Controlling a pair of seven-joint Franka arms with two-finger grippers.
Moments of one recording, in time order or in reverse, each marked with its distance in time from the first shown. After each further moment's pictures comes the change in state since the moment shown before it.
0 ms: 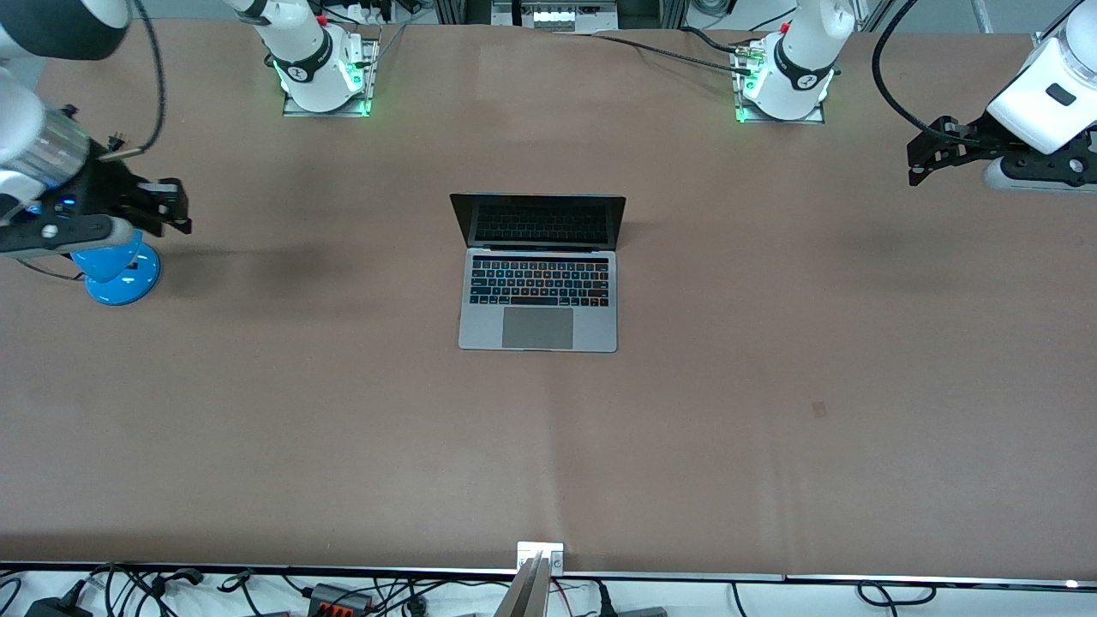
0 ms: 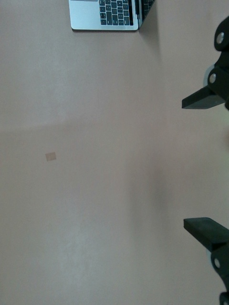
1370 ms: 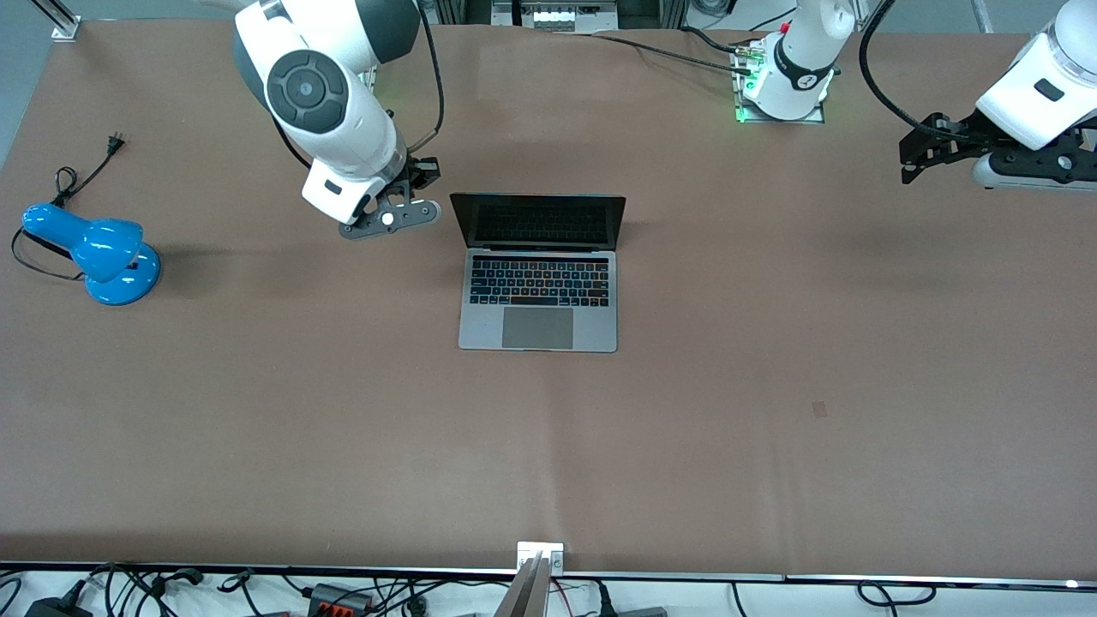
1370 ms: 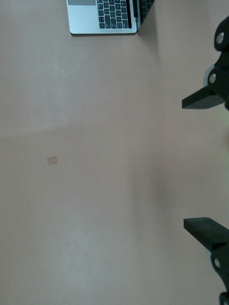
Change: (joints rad) left arm -0.002 0.000 -0.015 0.005 0.000 -0.002 0.000; right arm 0.457 0.160 0.002 -0.008 0.173 -0.018 0.376
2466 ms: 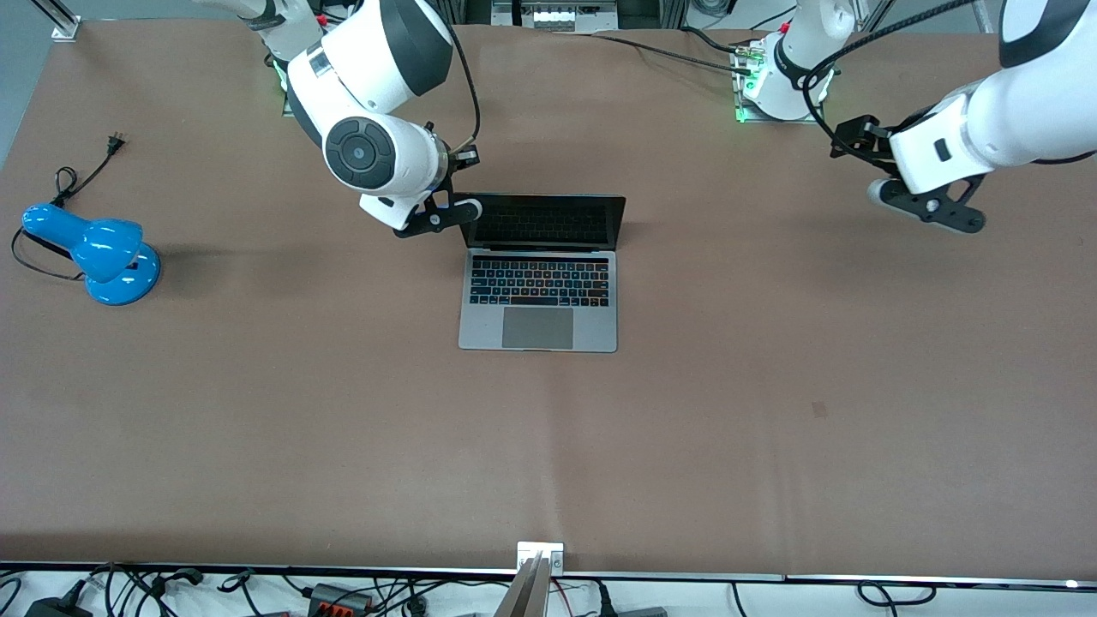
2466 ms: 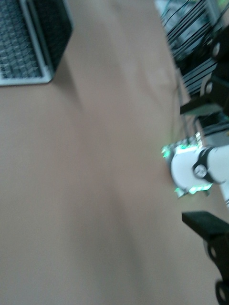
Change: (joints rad) left arm -0.004 0.132 -0.014 0.005 -0.247 -0.295 0.138; right arm 0.047 0.082 0.001 -0.012 0.163 -0.073 0.000
